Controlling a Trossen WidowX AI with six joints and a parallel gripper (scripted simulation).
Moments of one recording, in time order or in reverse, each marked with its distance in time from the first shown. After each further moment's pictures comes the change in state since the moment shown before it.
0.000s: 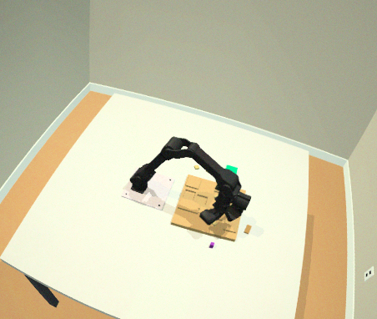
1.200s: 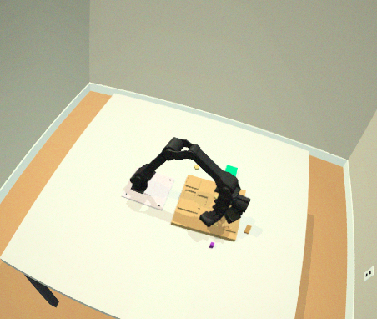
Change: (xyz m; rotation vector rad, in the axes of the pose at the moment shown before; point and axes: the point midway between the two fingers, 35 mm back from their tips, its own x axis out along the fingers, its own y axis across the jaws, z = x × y) arm 0.015 0.001 0.002 0.000 -0.006 0.002
